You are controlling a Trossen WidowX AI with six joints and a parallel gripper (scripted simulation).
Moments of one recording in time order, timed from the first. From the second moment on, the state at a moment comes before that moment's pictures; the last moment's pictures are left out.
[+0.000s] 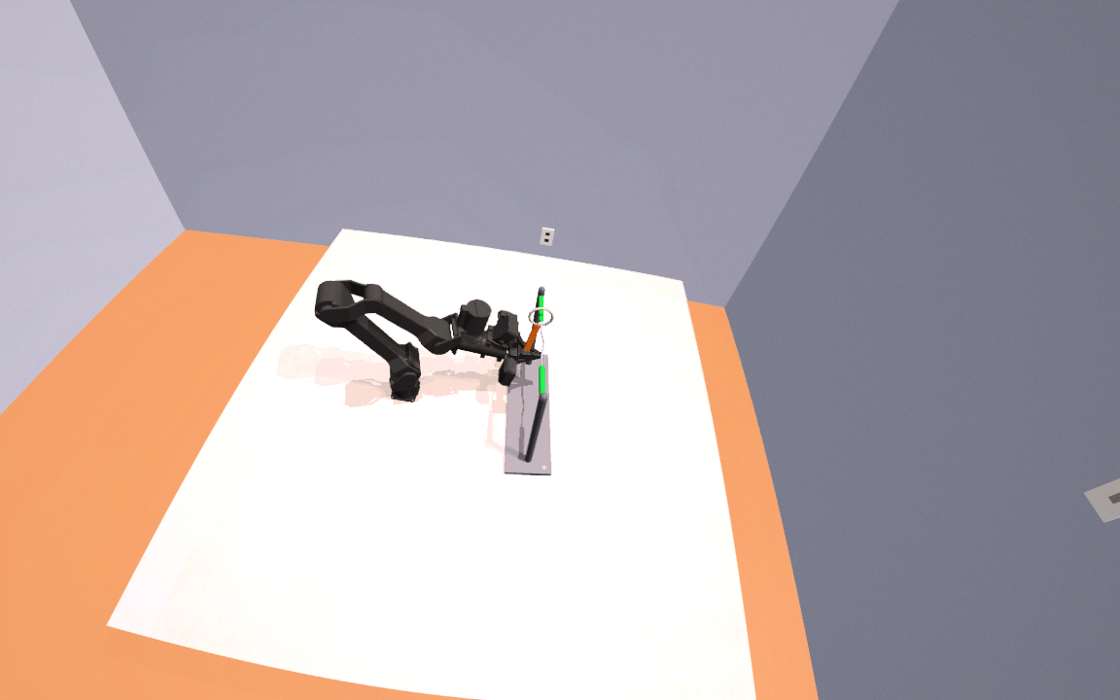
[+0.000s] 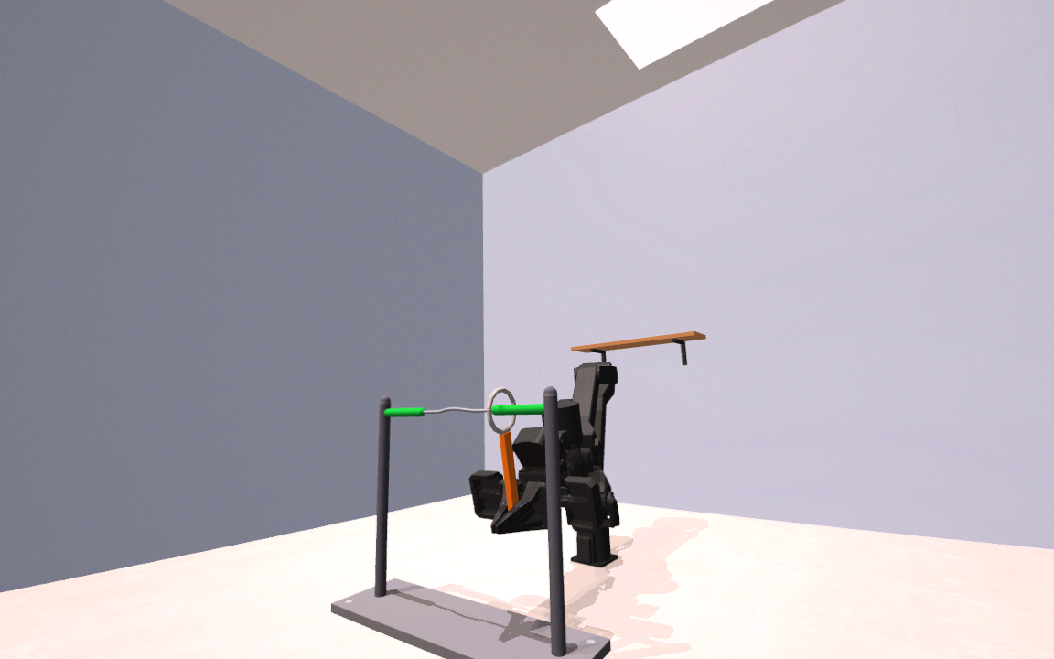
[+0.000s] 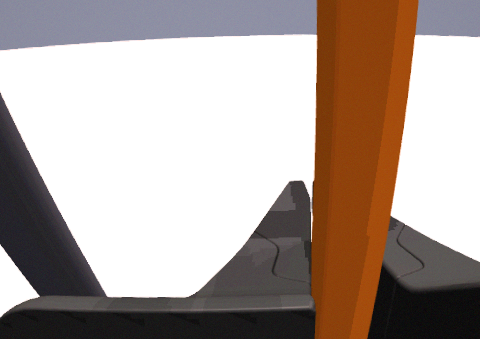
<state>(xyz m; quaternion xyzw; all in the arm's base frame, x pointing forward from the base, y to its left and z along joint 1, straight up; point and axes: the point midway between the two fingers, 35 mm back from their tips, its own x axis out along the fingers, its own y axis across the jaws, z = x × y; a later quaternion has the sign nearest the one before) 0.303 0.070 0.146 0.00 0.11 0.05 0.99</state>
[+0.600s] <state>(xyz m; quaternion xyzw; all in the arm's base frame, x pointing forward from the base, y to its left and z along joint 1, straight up) 0.303 0.077 0.131 0.00 0.11 0.05 0.99</state>
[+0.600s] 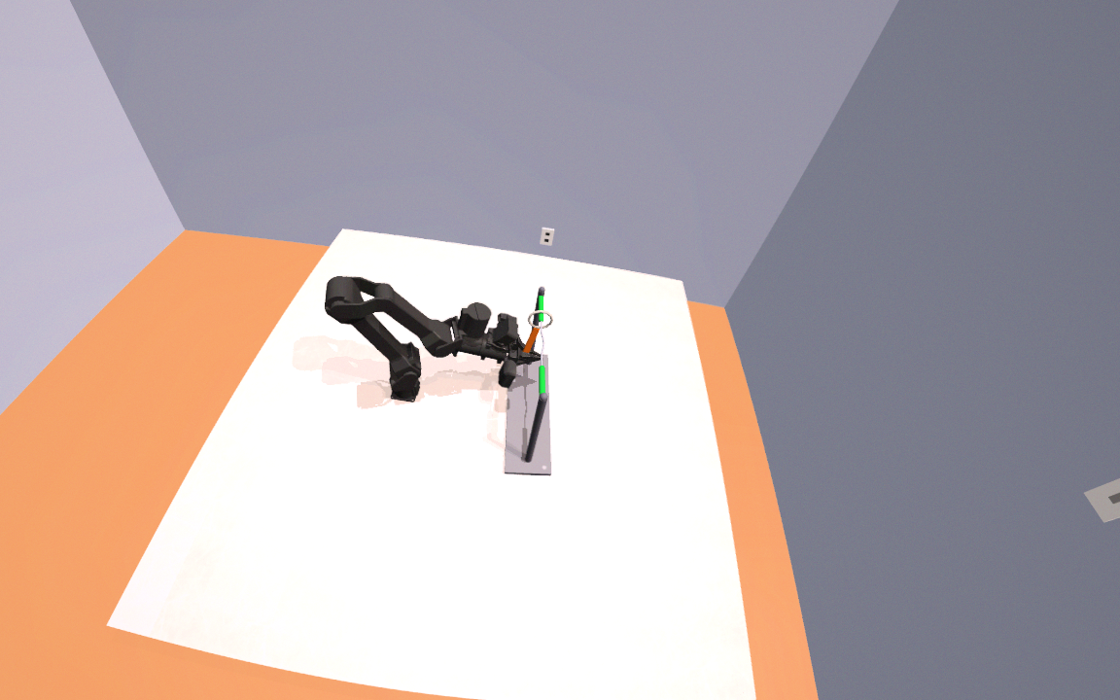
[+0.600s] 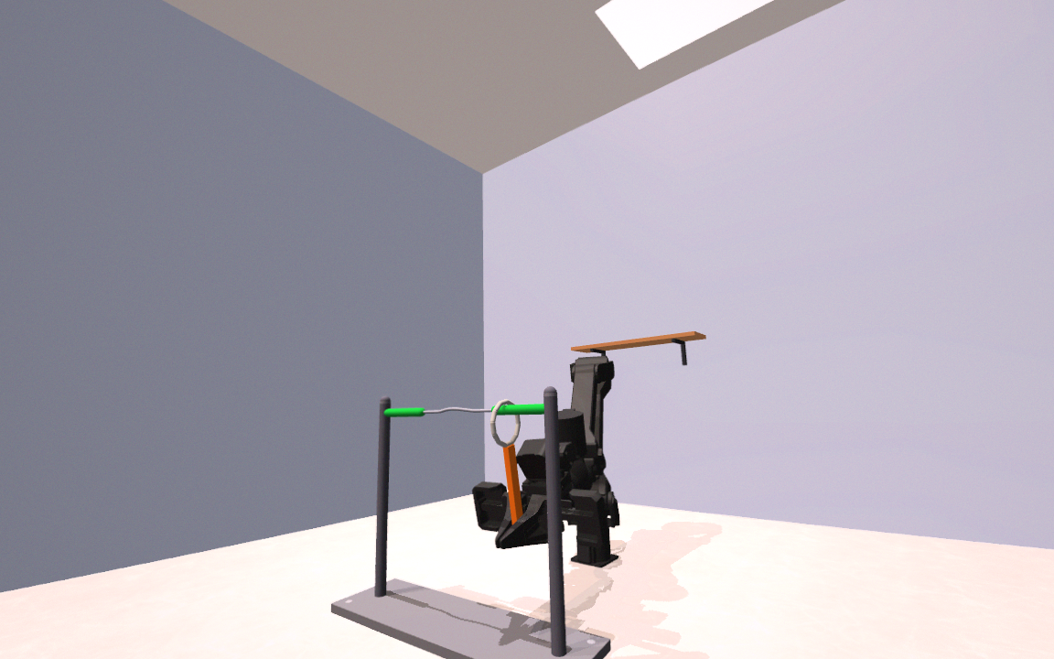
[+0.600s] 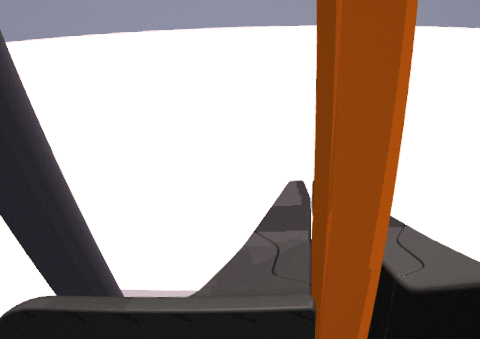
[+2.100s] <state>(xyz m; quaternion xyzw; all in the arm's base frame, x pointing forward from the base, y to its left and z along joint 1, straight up) 0.289 0.076 0.134 -0.01 0.12 0.05 0.99</state>
